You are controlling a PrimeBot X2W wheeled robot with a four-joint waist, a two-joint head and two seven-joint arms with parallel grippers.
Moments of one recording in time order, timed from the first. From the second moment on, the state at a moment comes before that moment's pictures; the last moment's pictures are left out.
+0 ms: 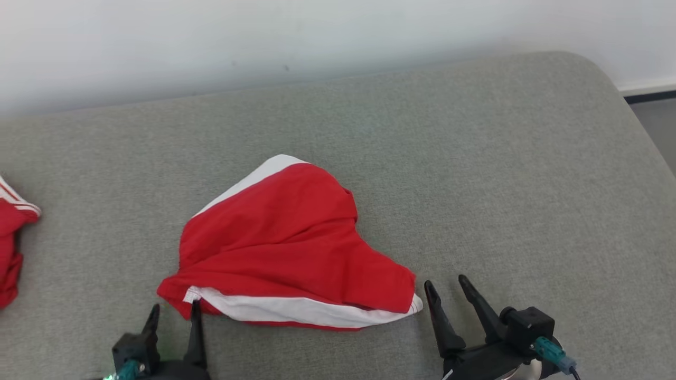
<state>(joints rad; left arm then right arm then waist) -0.24 0.09 -0.03 0.65 -0.18 -0.03 -0.27 -0.15 -0.10 0.23 0.43 0.32 0.13 -0.26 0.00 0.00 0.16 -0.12</state>
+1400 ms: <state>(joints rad) -0.11 0.05 -0.04 0.52 -0.19 -0.04 -0.27 -0.14 -0.10 0.33 0.49 0.39 0.13 -0.26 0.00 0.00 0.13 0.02</state>
